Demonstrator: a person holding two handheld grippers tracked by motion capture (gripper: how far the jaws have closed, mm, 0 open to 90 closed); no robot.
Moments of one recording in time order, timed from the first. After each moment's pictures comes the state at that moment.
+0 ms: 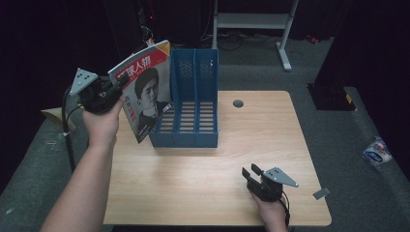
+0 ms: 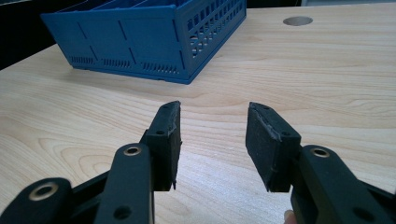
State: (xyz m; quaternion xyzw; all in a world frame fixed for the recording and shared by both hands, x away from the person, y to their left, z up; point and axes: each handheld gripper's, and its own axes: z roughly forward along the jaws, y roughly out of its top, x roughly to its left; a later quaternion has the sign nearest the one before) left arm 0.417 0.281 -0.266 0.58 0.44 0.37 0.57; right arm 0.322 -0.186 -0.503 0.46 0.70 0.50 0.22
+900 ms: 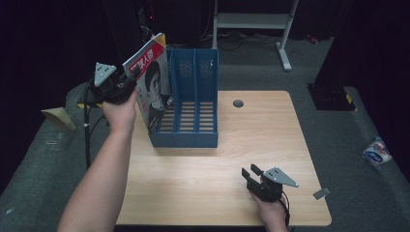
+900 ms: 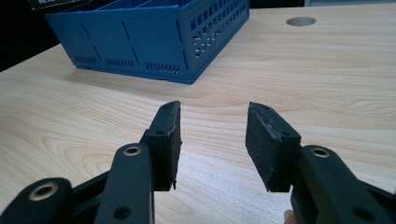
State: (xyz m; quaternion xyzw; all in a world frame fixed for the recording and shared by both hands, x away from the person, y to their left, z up) left arm 0.464 0.261 -0.285 0.56 0.47 0.39 0.57; right arm 0.321 -0.186 -0.503 0.46 0.70 0.51 0.22
